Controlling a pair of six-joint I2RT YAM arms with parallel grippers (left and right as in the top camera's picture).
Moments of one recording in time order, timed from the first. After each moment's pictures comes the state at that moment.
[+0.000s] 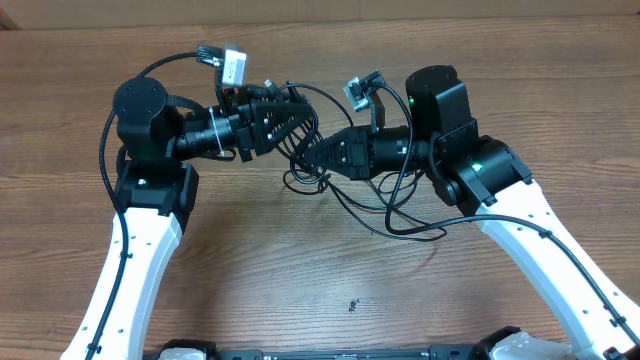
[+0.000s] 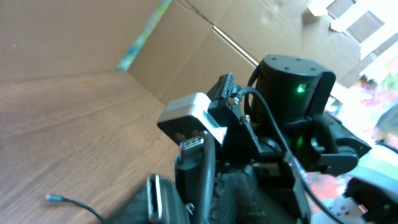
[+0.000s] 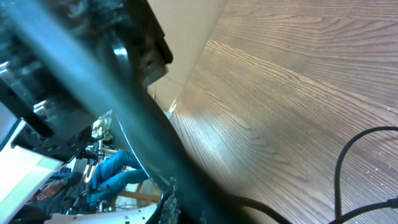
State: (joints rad) left arm -0.09 1.32 1.05 0.28 1.21 -0.68; right arm 0.48 1.43 1.29 -0.42 -0.89 0.56
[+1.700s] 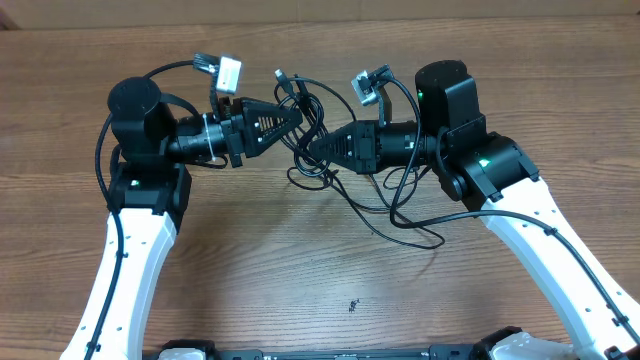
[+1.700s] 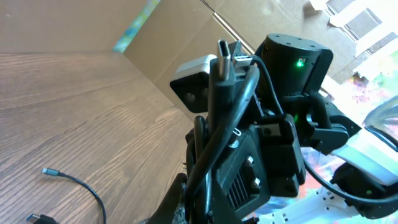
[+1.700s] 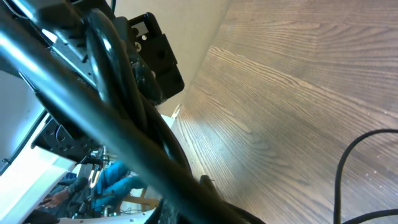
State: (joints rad) left arm -0.03 1.32 1.03 0.20 1.29 -0.64; right arm 0.44 1.43 1.31 -0.45 -0.92 0.57
